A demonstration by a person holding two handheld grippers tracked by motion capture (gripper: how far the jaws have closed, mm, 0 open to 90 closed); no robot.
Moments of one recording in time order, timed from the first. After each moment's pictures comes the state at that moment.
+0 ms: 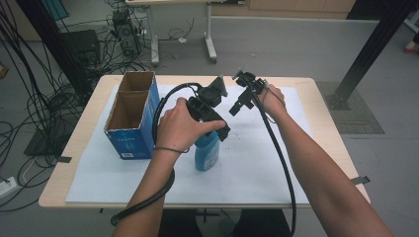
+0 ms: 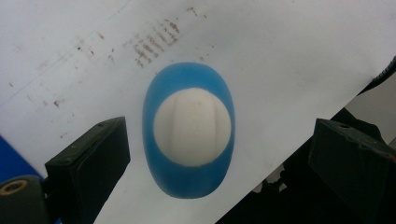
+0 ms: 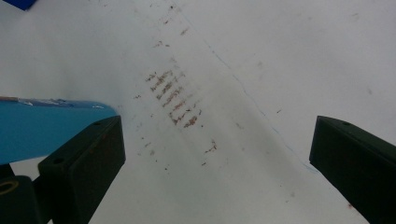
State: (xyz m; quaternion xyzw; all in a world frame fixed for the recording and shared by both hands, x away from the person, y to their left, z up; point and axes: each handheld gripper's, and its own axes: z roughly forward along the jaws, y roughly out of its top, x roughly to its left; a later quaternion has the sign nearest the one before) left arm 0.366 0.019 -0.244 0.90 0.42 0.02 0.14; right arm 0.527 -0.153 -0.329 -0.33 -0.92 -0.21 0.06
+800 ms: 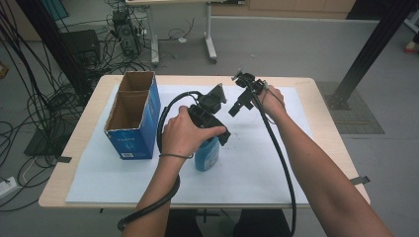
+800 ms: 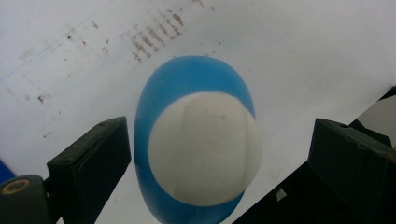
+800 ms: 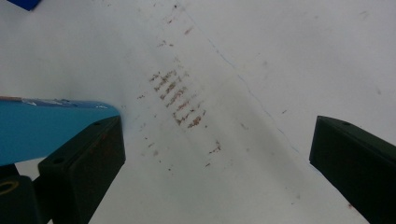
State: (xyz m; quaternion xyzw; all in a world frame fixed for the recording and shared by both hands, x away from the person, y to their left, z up) left arm 0.371 0.018 -0.273 0.89 0.44 0.01 0.14; right arm 0.526 -0.152 -0.331 -0.33 -0.92 -0.21 0.07
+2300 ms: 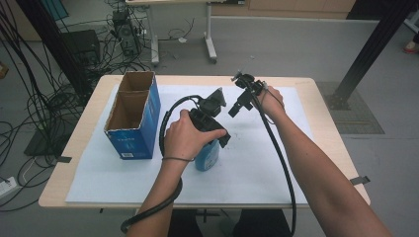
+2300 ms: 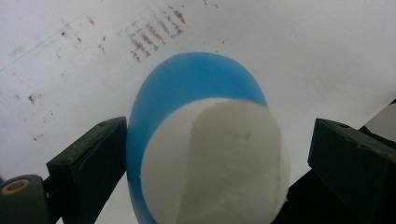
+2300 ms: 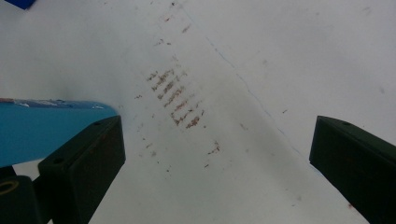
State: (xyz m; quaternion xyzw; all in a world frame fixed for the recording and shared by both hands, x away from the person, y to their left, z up) left arm 0.372 0.017 -0.286 0.89 0.44 0.01 0.14; right arm 0.528 -0.151 -0.336 -0.33 -0.92 -0.21 0.07
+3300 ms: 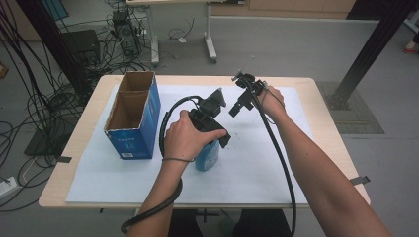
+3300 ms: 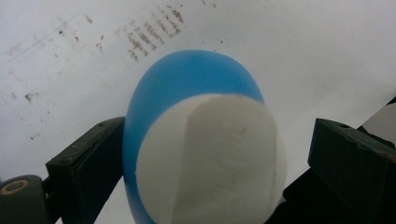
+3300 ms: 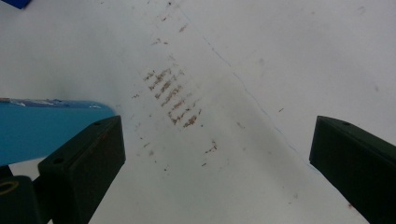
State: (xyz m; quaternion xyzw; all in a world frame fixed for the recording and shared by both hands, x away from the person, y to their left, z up) left arm 0.371 0.018 -0.286 0.88 0.44 0.01 0.14; right arm 0.528 -0.152 -0.335 -0.33 -0.92 -0.21 0.07
